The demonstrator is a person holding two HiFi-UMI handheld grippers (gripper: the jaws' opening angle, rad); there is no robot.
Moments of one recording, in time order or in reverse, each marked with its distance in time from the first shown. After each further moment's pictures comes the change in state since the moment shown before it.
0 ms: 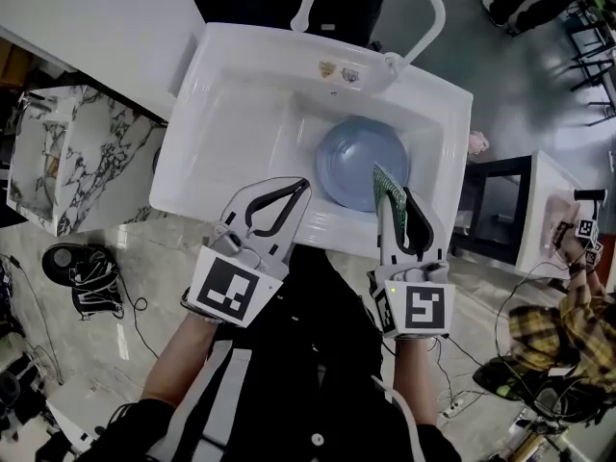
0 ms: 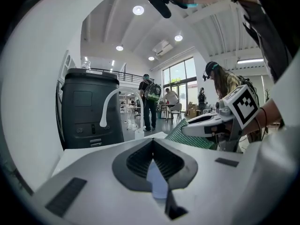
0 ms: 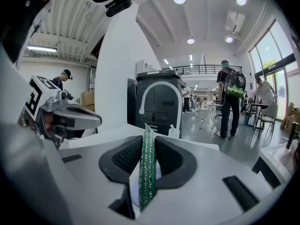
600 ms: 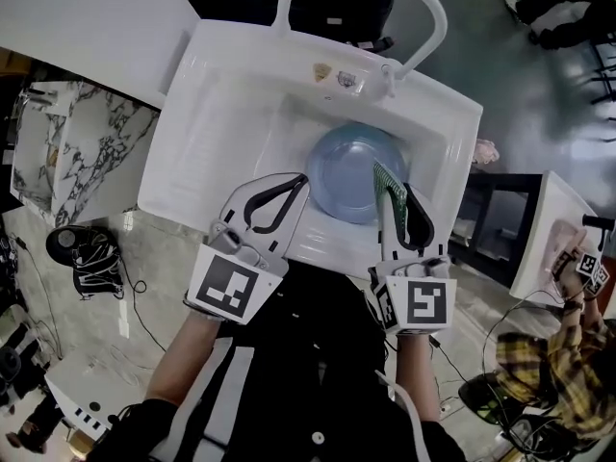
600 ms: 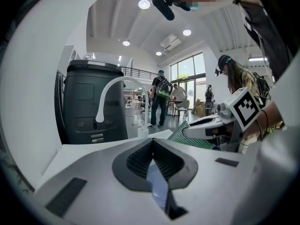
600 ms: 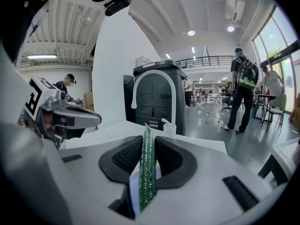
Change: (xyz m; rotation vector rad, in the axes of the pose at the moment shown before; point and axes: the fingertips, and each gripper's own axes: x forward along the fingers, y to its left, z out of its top) left arm 0.062 0.012 -0.007 -0.056 0.064 0.084; right arm 0.047 -0.052 -0.016 0.038 0.047 0.089
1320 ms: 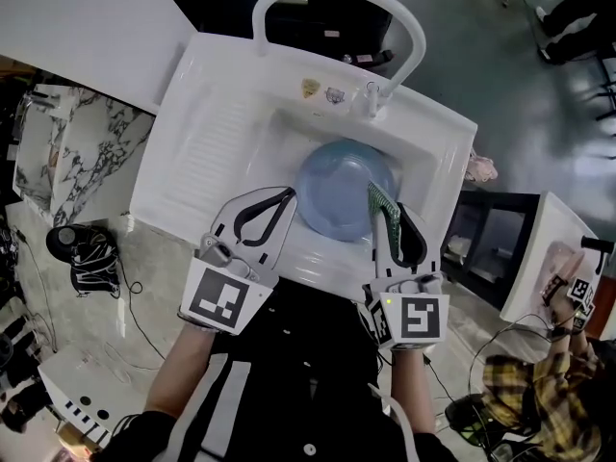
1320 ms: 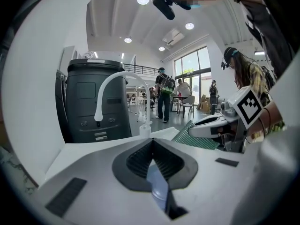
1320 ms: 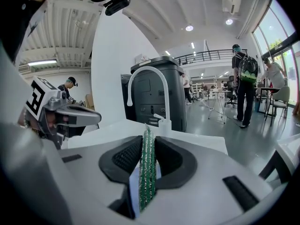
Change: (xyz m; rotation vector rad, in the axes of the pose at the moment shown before) left arm 0.024 -0.003 0.002 -0.014 0.055 0.071; right arm 0.003 -0.033 -0.009 0.039 0.027 0.048
